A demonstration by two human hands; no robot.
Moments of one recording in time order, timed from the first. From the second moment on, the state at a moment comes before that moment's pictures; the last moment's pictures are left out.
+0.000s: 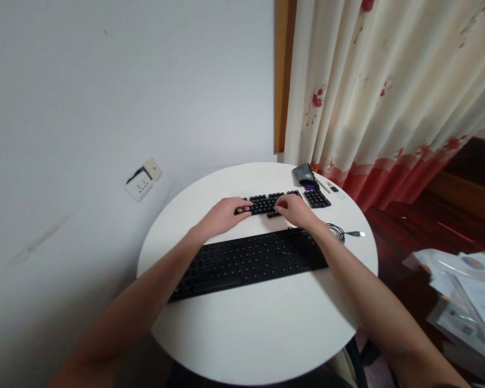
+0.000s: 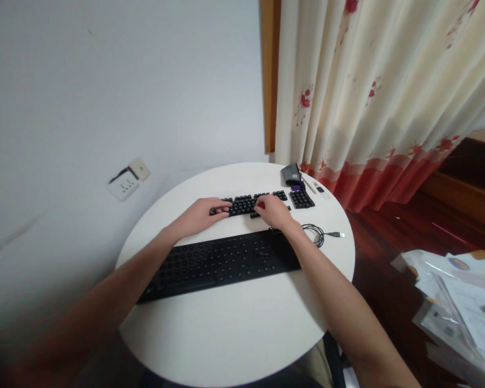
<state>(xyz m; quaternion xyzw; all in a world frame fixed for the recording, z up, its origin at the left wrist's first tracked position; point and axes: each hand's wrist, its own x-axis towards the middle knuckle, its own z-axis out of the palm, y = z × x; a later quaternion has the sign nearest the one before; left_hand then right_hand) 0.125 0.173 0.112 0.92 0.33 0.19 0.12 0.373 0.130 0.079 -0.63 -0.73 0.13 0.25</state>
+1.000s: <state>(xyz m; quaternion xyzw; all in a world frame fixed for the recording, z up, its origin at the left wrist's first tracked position) 0.195 0.185 0.030 0.91 0.36 0.18 0.04 0.367 0.139 0.053 -0.66 -0.74 0.06 0.10</state>
